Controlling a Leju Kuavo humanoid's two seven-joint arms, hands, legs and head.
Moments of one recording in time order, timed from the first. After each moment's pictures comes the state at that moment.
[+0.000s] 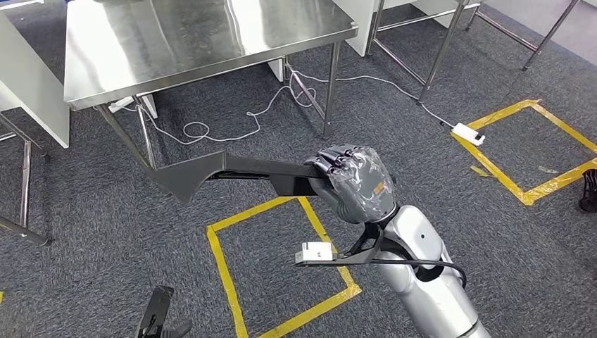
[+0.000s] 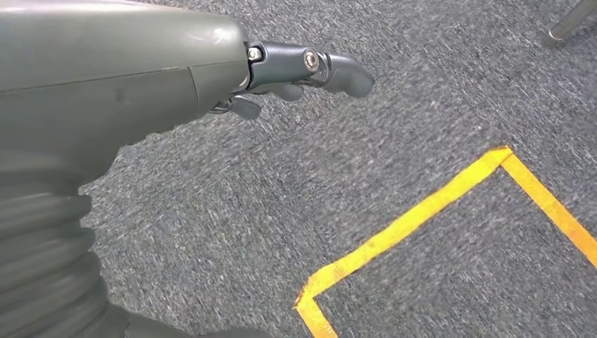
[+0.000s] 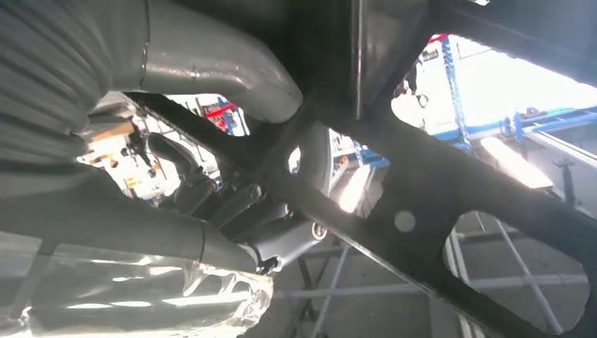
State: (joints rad) left arm -0.13 -0.15 0.44 -0.24 -0.66 0.23 -0.27; right arm -0.36 -0.11 0.51 -1.32 1.12 -0.25 -0.37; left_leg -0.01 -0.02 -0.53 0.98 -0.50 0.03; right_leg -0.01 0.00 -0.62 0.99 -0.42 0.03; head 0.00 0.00
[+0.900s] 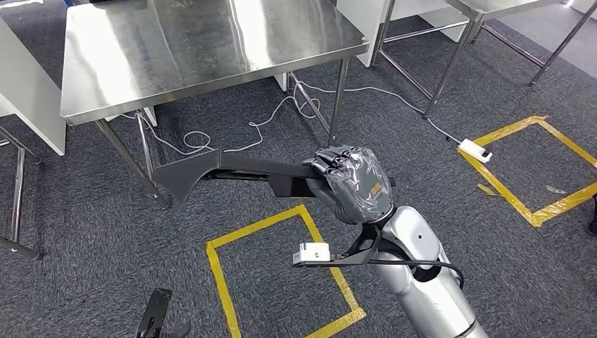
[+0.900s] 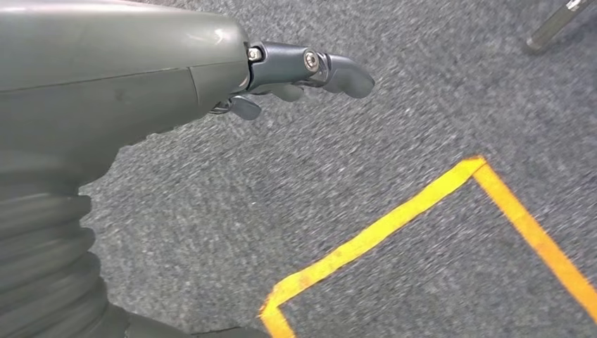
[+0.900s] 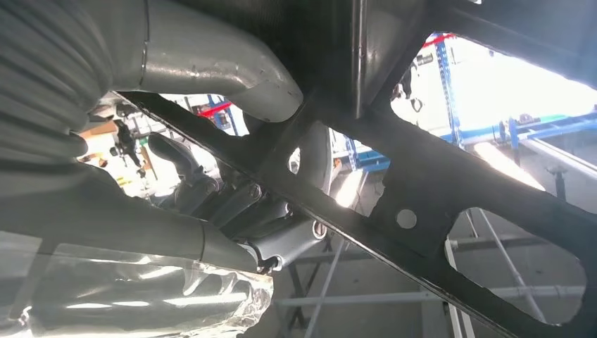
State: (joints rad) left arm -0.13 -0.15 0.45 -0.24 -0.66 0.22 -0.27; right arm -0.36 -0.10 0.51 -1.31 1.12 -0.25 -0.37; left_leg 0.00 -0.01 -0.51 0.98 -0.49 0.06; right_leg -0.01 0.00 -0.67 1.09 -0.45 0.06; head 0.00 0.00
